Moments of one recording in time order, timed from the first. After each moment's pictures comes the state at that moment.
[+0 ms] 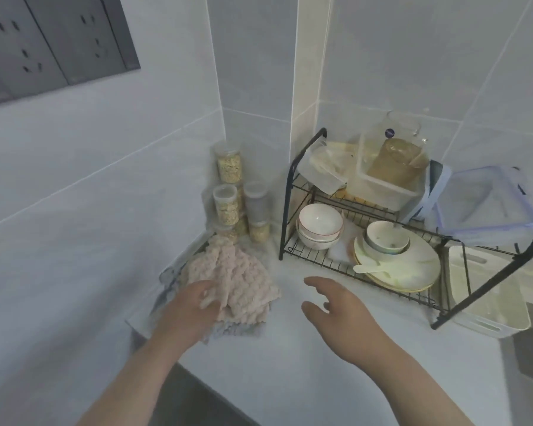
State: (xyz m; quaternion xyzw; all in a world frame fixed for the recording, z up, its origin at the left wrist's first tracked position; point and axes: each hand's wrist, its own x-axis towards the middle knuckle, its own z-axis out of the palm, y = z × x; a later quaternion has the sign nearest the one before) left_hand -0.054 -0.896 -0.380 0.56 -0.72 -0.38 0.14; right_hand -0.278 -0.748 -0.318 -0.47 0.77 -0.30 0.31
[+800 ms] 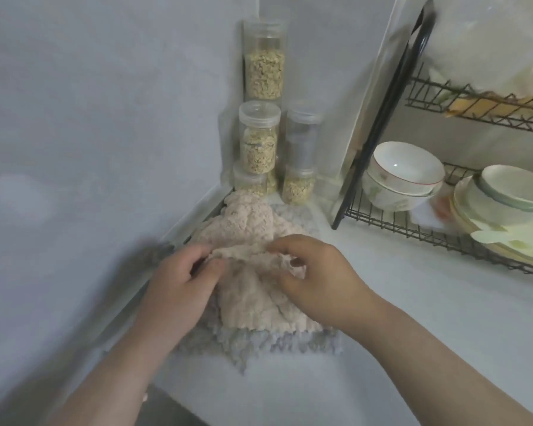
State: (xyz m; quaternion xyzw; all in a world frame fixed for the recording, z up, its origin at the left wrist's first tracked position) left_hand -0.026 -1.017 -0.493 0.46 -0.75 -0.37 0.29; right_hand -0.207 -0.930 -0.476 -0.59 0.71 -0.31 0.22
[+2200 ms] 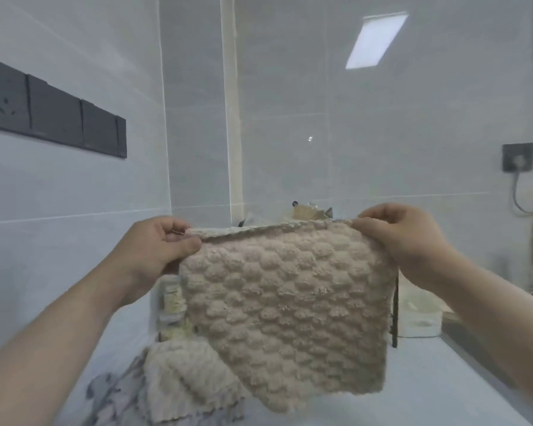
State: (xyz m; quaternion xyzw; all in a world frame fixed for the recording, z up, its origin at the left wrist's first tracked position) left_hand -0.022 -0.913 -0.295 0.12 -0.76 -0.48 0.42; right_hand -0.230 -0.648 -0.291 -0.36 0.66 -0.66 -0.09
